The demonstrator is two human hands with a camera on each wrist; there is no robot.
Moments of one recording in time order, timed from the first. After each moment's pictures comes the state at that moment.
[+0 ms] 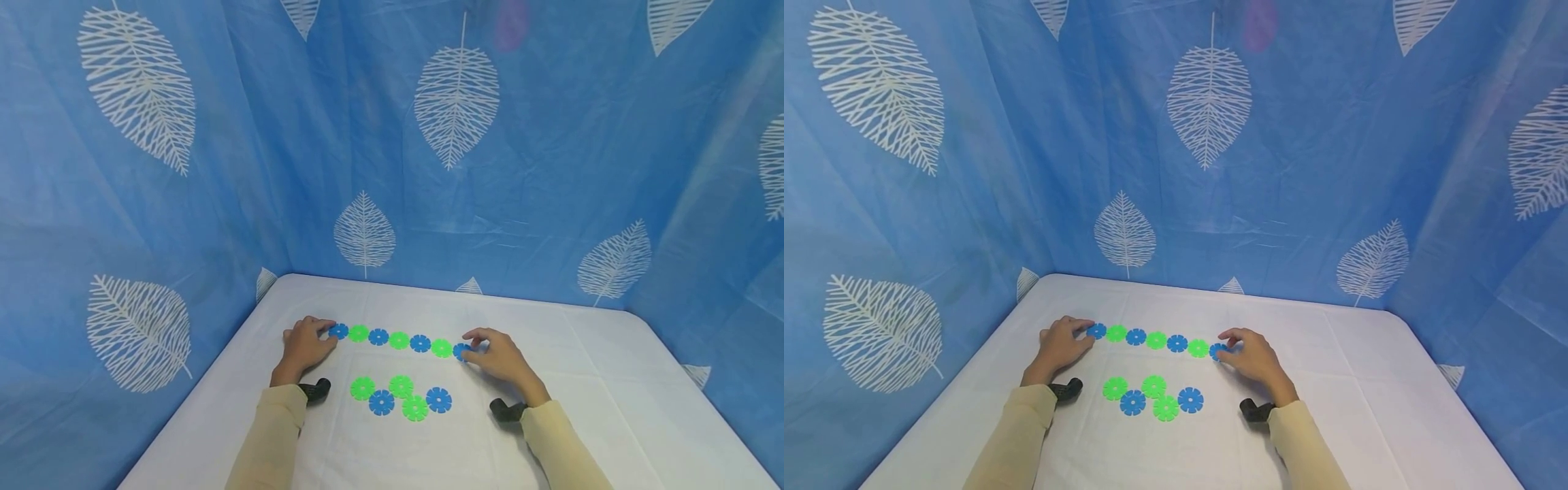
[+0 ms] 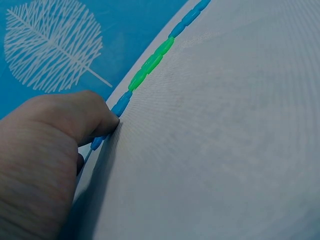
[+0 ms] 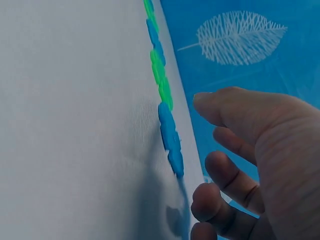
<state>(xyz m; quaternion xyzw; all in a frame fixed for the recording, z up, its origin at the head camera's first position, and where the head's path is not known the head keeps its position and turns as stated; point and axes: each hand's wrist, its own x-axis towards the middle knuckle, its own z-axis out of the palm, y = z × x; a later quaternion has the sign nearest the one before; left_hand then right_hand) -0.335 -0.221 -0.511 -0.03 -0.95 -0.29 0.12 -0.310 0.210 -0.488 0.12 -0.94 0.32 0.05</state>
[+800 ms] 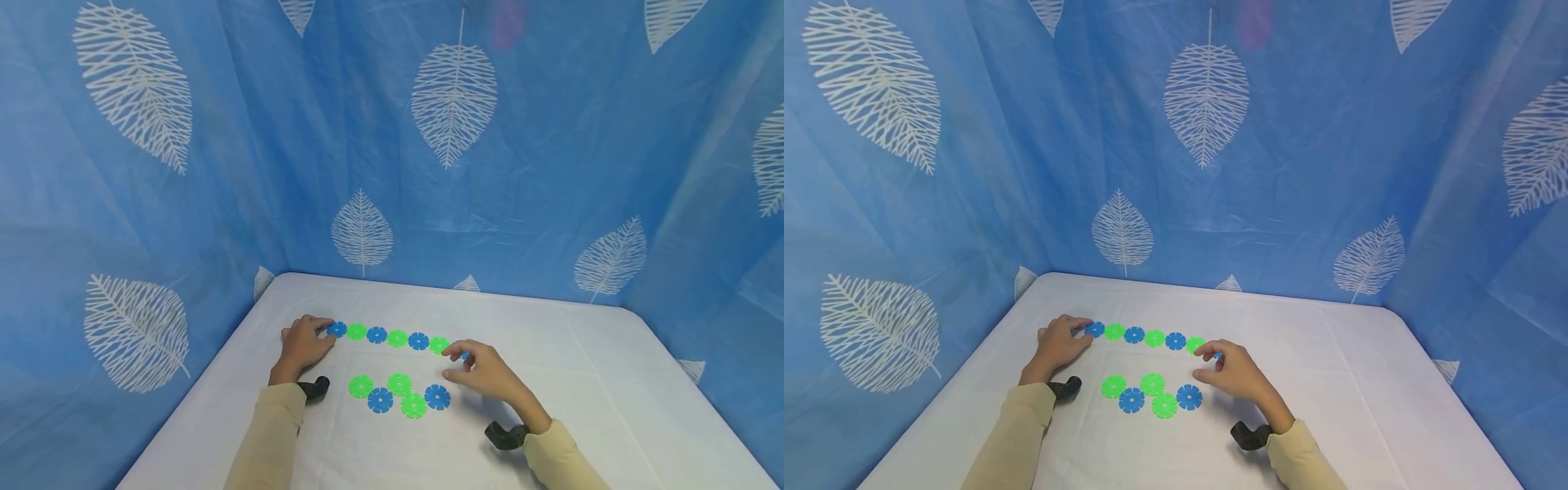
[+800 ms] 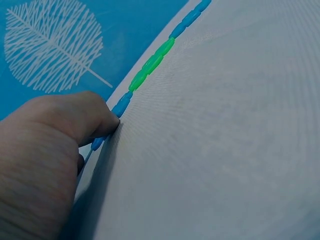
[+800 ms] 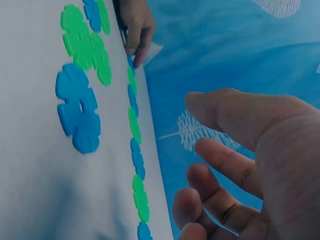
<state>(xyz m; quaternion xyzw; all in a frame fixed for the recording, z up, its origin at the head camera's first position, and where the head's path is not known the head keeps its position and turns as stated) -0.338 -0.225 -0.516 -0.04 -0.95 -0.29 0.12 -0.256 0.176 -0.466 0.22 -0.89 0.39 0.00</state>
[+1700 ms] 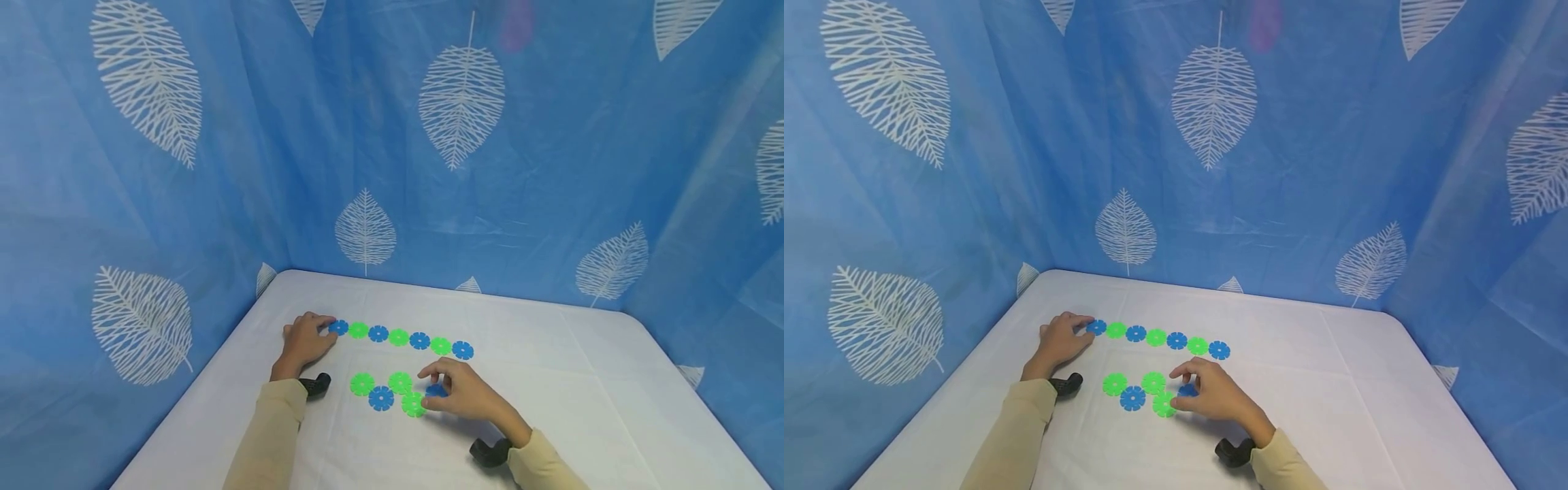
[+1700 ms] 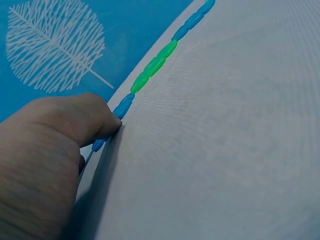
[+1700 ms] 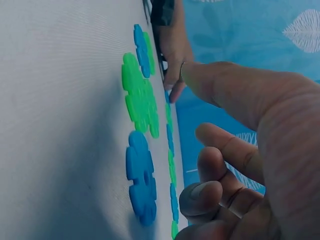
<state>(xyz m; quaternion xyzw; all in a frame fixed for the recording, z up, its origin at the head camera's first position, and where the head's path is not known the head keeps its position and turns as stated) -0.338 -0.227 -0.515 -0.04 -0.95 -0.30 0.12 -0.241 0.141 -0.483 0.32 -0.87 0.36 -0.03</state>
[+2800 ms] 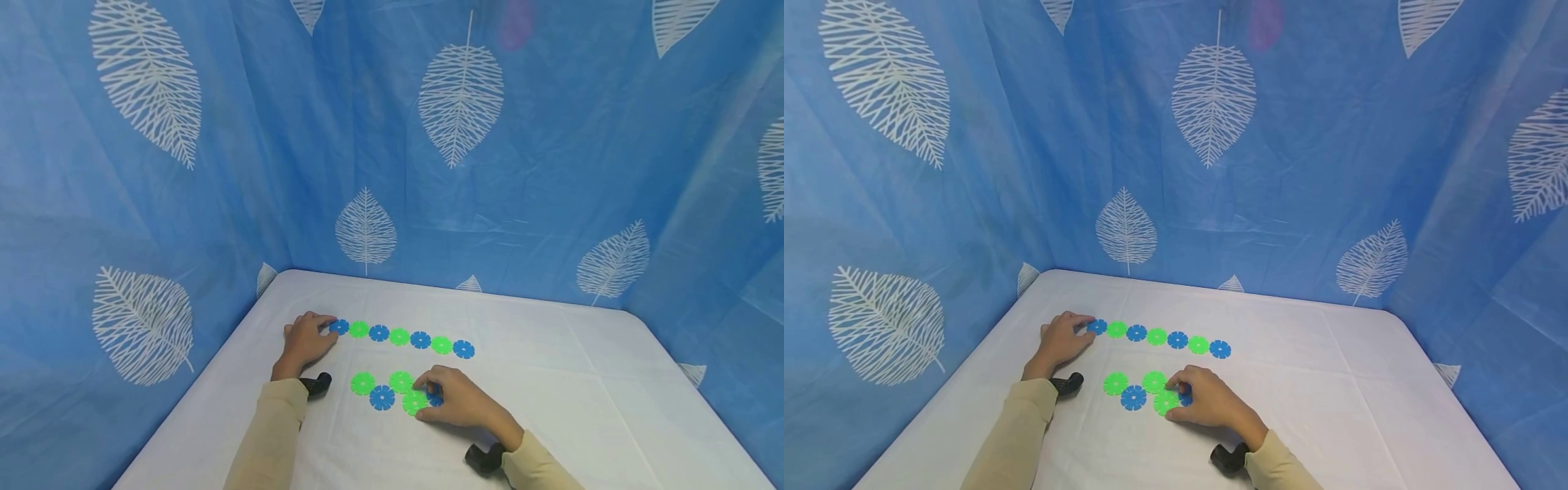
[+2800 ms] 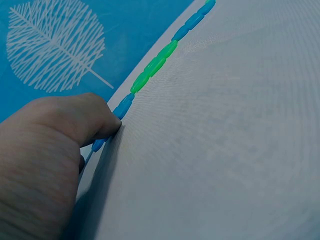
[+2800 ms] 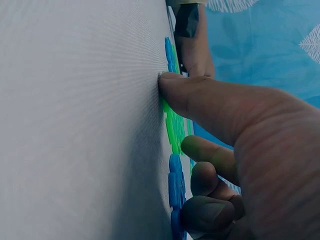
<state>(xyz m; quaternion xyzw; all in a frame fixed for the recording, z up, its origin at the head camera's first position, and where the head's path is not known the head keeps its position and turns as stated) -0.336 -0.226 -0.513 -0.04 -0.95 -0.29 0.12 -0.236 0.128 -0.496 0.35 -0.89 0.29 -0.02</state>
